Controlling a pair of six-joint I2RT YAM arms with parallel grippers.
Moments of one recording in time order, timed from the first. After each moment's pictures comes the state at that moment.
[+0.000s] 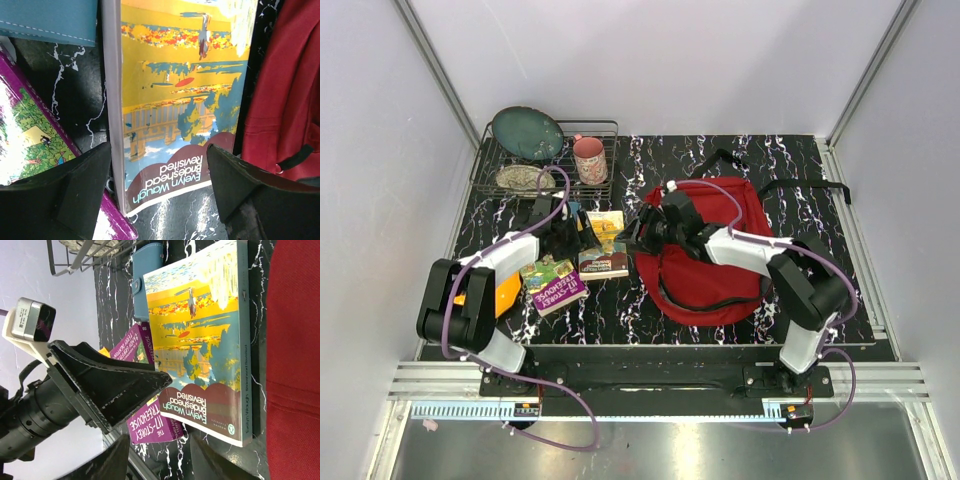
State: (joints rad) left arm -0.23 1.52 0.84 -0.23 0.19 -0.55; right arm 0.70 1.77 1.05 0.17 -0.32 1.10
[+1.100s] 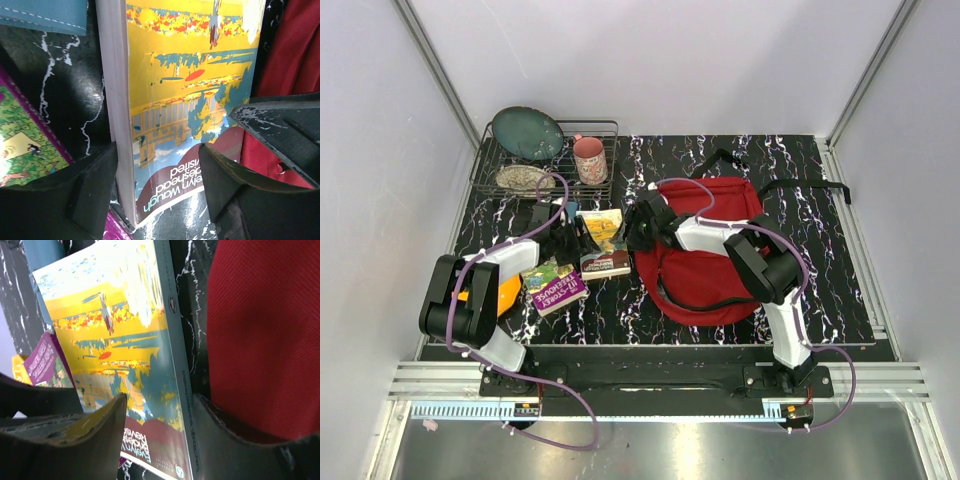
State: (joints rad) left arm -0.21 1.56 0.76 -0.11 0.25 -0.58; right arm 0.73 2.10 1.36 -0.02 -0.12 0.99
